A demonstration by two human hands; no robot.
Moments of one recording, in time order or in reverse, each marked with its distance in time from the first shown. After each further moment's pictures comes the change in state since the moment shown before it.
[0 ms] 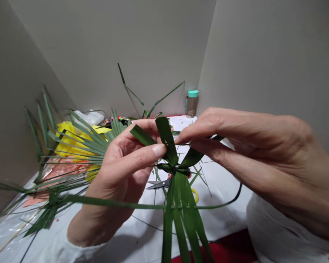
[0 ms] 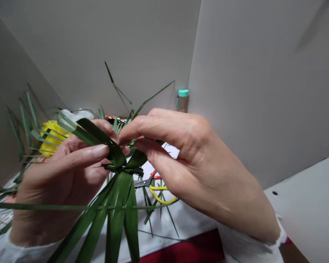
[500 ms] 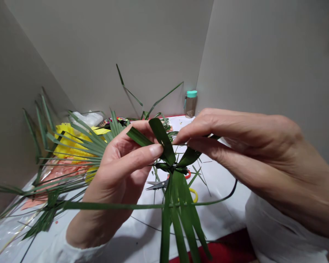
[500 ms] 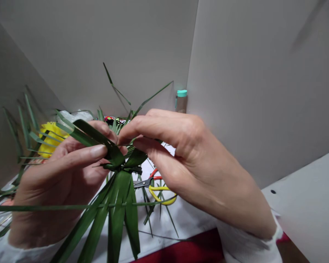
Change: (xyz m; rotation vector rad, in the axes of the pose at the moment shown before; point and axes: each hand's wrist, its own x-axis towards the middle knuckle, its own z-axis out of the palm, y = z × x) left_hand -0.001 0.003 0.001 -0.003 0.000 -0.013; right_hand -0.005 0.002 -0.001 -0.019 -0.025 -0.017
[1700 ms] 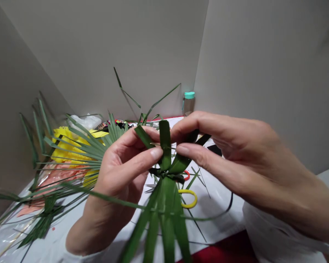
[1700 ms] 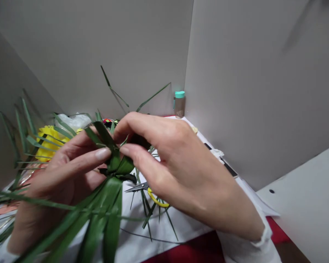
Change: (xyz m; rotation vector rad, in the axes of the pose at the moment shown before) left_hand 0.003 -0.006 0.005 0.027 0.000 -0.013; right_hand 0.007 -0.002 0.003 -0.055 -0.004 0.039
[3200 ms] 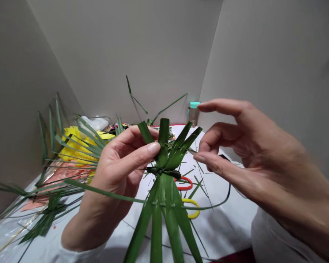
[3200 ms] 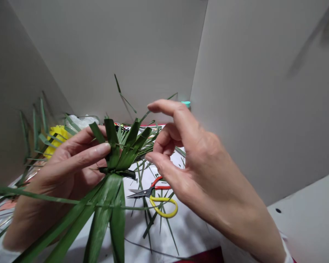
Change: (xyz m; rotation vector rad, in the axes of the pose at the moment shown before) left_hand 0.002 0.012 -0.008 0.090 0.082 0.065; right_hand -0.006 0.009 0.002 0.045 0.131 0.091
